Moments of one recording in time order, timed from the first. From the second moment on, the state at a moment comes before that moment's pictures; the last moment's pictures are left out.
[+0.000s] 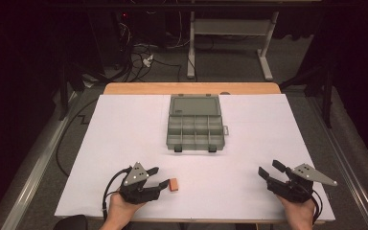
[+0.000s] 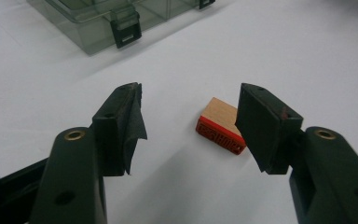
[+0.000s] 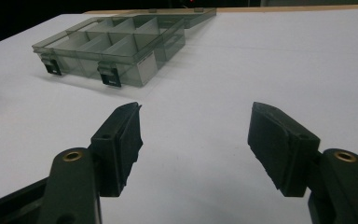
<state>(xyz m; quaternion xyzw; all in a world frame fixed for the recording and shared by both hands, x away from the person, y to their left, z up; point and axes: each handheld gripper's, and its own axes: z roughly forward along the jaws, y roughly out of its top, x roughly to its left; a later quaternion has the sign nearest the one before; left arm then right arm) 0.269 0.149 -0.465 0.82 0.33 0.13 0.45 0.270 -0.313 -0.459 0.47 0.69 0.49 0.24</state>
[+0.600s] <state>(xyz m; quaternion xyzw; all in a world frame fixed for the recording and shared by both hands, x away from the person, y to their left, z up) 0.268 0.126 -0.474 0.84 0.32 0.10 0.42 0.270 -0.313 -0.459 0.47 0.69 0.49 0.24</state>
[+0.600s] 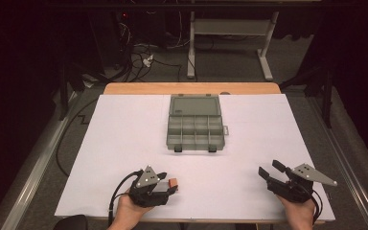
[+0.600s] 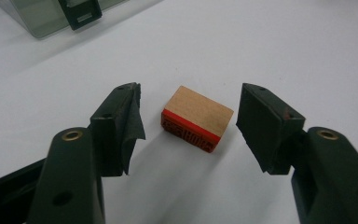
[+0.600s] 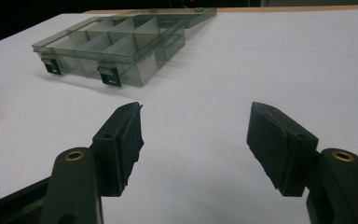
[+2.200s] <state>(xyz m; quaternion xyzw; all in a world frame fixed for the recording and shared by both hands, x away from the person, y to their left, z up) 0.272 0.107 -0.476 0.87 0.32 0.11 0.37 0.270 -0.313 -0.460 0.47 0.70 0.49 0.24</state>
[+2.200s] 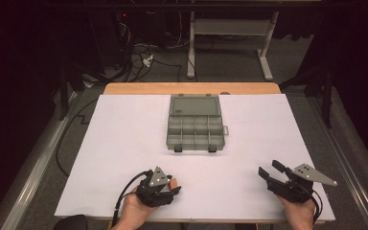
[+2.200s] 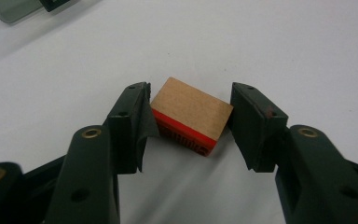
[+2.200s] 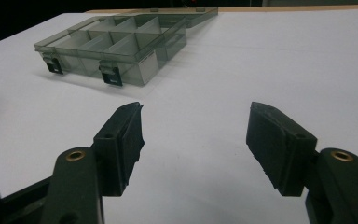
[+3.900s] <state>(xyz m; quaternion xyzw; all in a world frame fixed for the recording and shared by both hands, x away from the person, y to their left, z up) 0.298 0.125 -0.447 0.84 0.36 0.10 0.41 0.270 -0.313 -0.460 0.46 0.70 0.49 0.24</state>
